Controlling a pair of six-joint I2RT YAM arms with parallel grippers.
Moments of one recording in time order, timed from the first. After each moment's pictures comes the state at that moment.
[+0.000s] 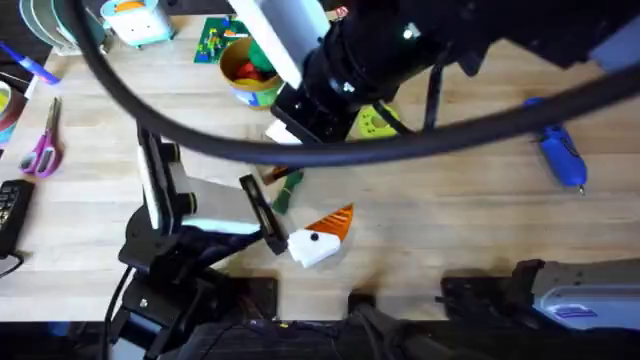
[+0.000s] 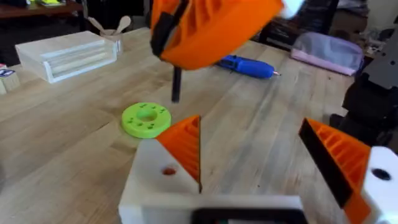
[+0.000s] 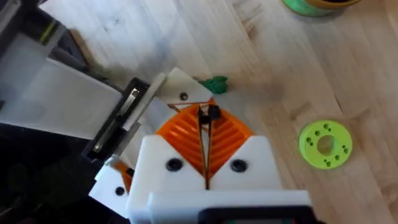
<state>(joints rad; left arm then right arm) -0.35 0.01 0.01 -0.06 0.73 -0.10 0.97 1.60 1.72 -1.11 -0.08 -0.09</state>
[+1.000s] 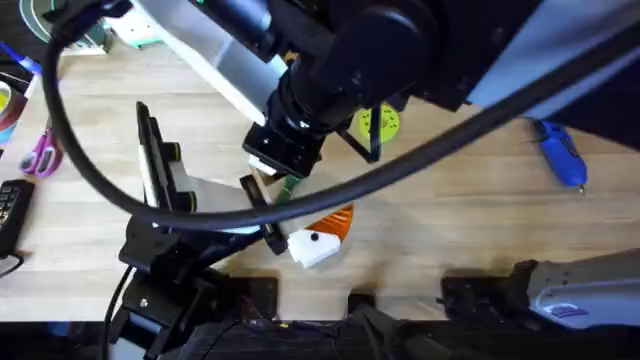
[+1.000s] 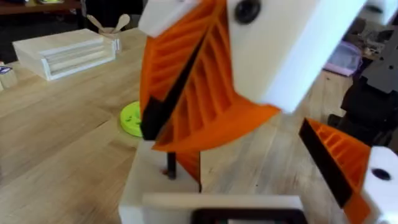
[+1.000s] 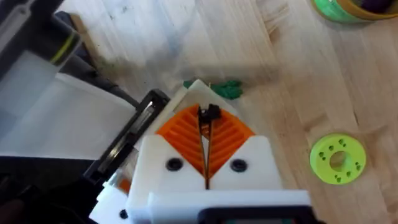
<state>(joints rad) -0.35 0.01 0.01 -0.06 0.74 -0.11 1.05 1.69 1.72 -1.09 -0.05 -0.11</state>
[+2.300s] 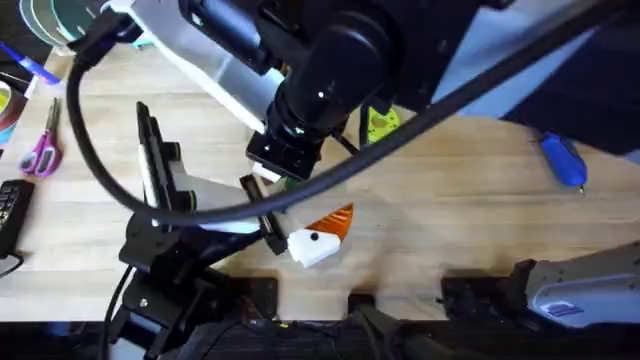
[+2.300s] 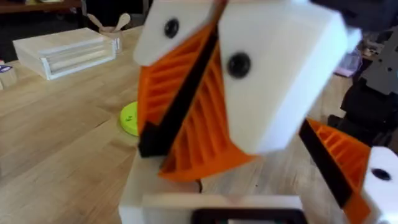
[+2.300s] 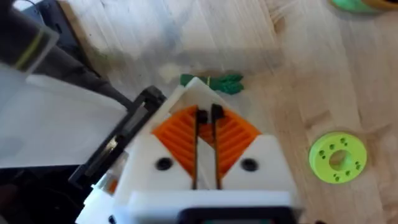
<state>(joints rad) -0.35 0.01 0.01 -0.06 0.74 -0.11 1.05 1.73 1.72 -1.11 -0.06 -0.11</state>
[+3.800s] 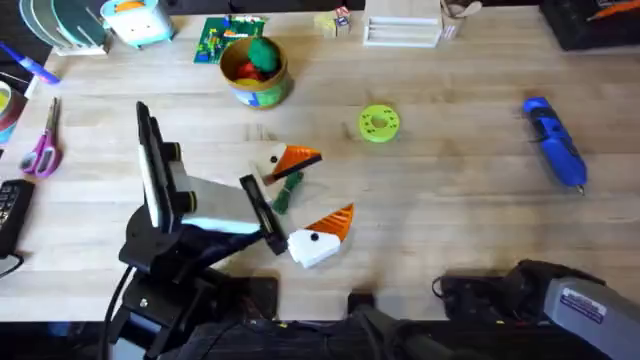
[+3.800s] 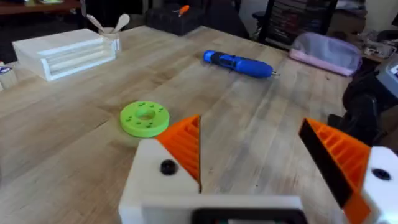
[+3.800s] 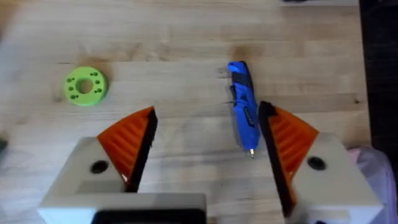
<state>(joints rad) -0.35 0.01 0.01 -0.06 0.74 -0.11 -0.23 1.14 1.73 -1.40 -0.05 -0.19</state>
